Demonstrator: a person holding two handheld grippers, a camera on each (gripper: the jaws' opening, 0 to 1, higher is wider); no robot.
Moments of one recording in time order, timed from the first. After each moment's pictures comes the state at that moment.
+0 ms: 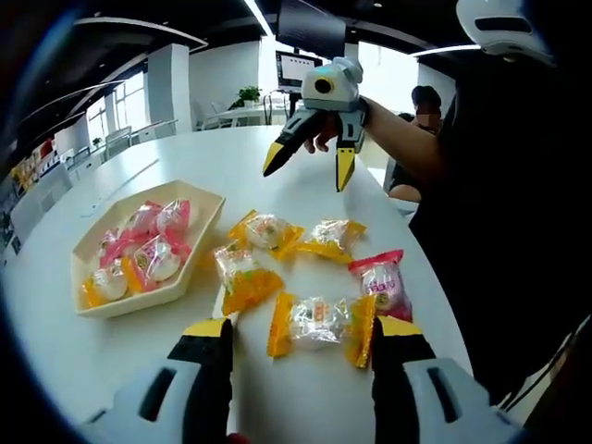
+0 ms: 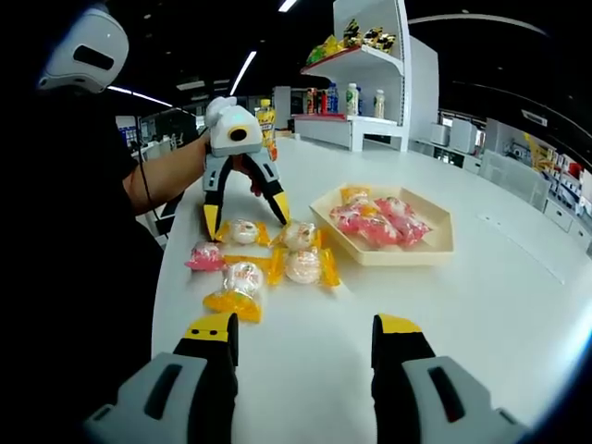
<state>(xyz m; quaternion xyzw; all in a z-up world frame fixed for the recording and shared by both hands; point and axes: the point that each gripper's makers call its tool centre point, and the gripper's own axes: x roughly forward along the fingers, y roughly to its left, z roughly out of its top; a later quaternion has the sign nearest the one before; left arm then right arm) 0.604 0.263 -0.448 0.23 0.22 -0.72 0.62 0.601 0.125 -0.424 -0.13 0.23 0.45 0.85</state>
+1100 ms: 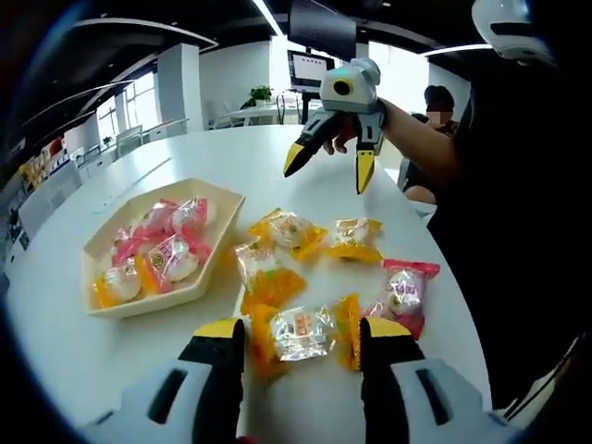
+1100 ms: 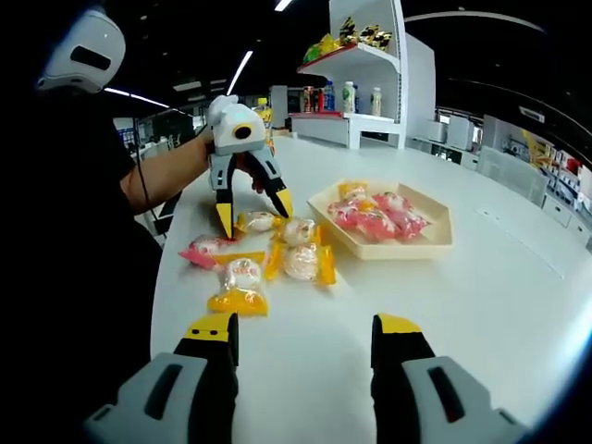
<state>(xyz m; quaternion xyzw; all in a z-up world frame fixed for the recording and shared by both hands) 0.620 0.258 -0.450 0.23 0.22 -0.70 0.64 0.598 0.122 -0.428 -0.13 0.23 0.44 0.86</state>
